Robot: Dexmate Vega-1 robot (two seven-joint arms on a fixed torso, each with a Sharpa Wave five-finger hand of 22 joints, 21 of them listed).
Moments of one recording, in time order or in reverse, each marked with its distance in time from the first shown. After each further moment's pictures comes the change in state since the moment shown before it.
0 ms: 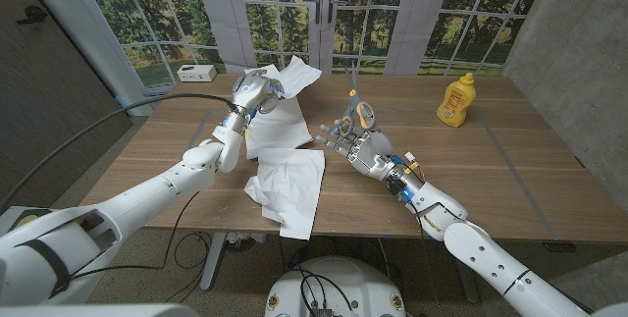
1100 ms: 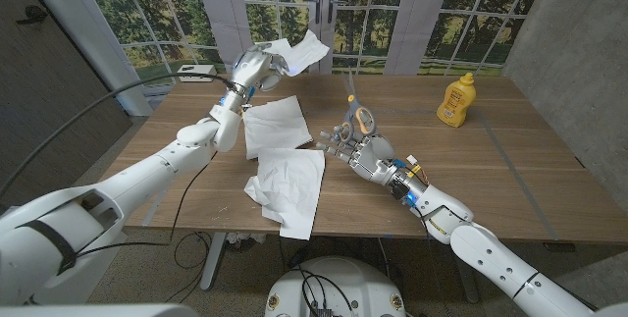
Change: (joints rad) left arm -0.092 -0.003 -0.022 0.030 0.013 -0.159 0.027; left_hand 0.020 0.020 -0.062 0.004 0.037 -0.025 -0.004 0.069 -0.045 -0.024 0.006 0.016 0.021 -0.025 0.015 -0.004 -0.005 -0.037 0.002 -0.007 0.000; right arm -0.013 -0.041 0.001 -0.023 -0.010 -0.019 0.007; right_hand 0.000 0.000 0.000 0.000 0.000 0.003 0.005 -0.020 -0.001 -0.002 0.002 0.004 -0.012 0.000 0.008 0.000 0.000 0.003 0.004 -0.007 0.000
